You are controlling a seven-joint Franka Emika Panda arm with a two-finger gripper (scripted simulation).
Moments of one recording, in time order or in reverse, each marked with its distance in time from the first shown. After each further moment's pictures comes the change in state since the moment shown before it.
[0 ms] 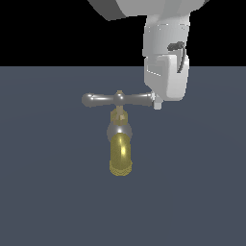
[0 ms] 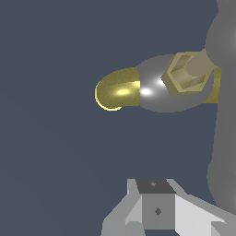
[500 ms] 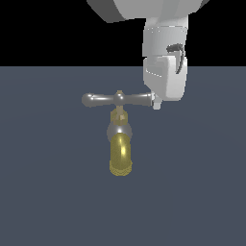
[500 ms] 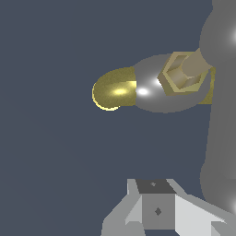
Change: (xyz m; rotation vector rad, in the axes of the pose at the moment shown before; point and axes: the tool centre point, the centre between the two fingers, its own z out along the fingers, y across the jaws) arm 0.000 0.006 0.002 0.000 0.001 -0.010
